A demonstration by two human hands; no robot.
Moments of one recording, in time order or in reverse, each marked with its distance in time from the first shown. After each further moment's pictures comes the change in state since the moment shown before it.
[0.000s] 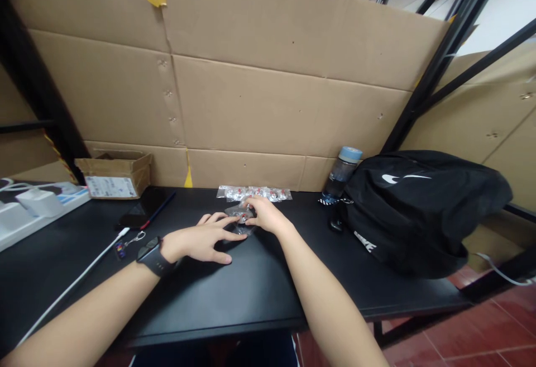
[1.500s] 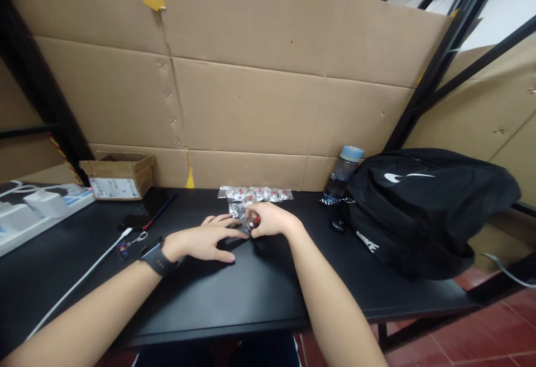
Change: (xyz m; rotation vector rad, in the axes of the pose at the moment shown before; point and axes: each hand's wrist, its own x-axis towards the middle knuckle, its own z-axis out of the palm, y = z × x) left_hand 0.002 0.004 0.003 -0.121 0.187 0.073; right_hand -0.014 -0.023 -0.032 0.105 -0.251 0.062
